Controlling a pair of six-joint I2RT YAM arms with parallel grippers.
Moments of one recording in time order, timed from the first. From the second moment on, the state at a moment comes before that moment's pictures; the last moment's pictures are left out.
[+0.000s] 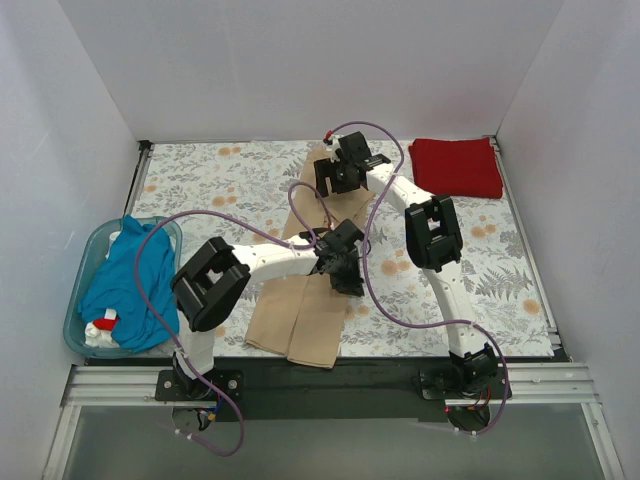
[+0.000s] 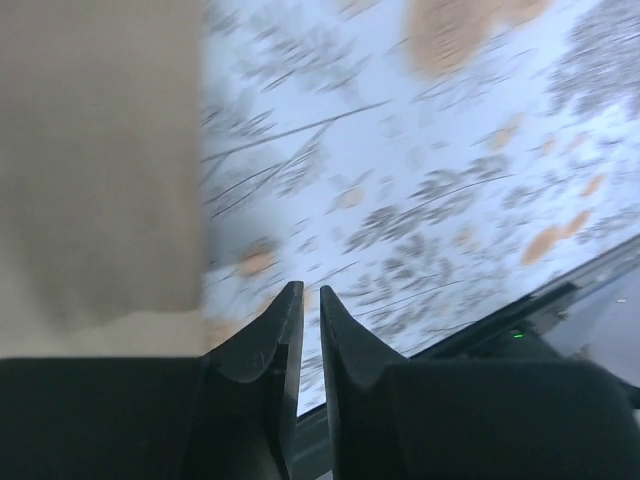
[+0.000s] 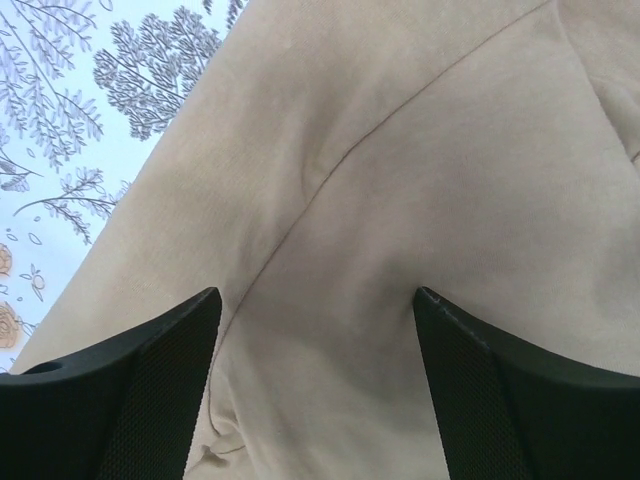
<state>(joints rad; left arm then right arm) -0.92 1.90 1.24 -0.43 0.15 -0.99 0.47 2.50 2.14 -0.47 -0.25 0.15</state>
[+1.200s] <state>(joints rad) -0.28 2.42 1.95 -0.25 0.24 -0.33 0.35 2.14 1.58 -0.38 -0.19 0.45</state>
